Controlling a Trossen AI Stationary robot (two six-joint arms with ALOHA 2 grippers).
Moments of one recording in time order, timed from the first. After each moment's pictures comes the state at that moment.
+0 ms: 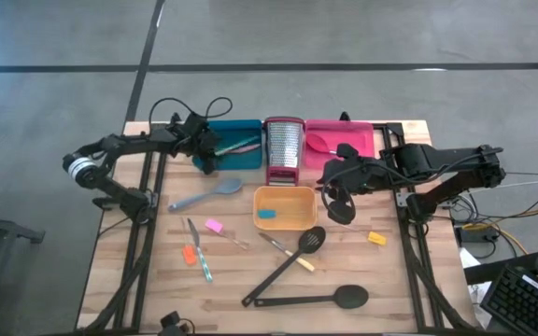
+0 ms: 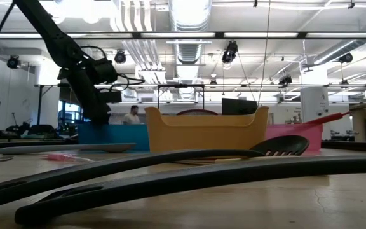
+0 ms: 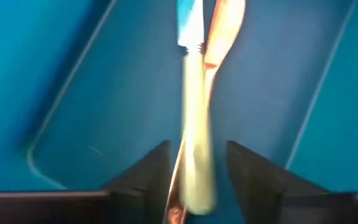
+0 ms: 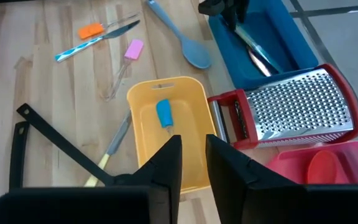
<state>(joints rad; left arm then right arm) 0.86 1.44 0.69 -0.23 0.09 0.38 0.18 1.38 1.60 -1.07 0.29 0.28</state>
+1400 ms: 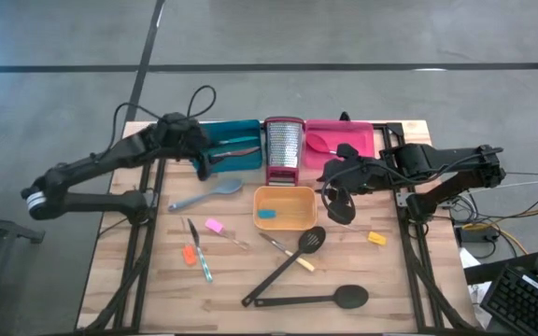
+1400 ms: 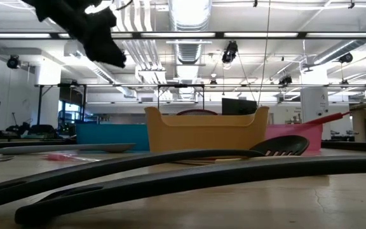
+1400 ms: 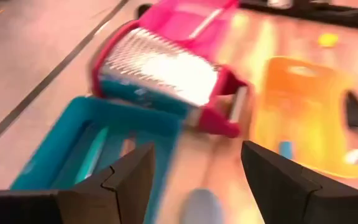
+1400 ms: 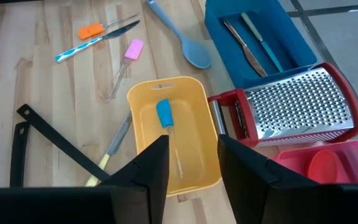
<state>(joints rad) 0.52 0.93 0.85 -0.46 0.15 0.12 0.18 1.38 1.60 -1.07 0.29 0.28</state>
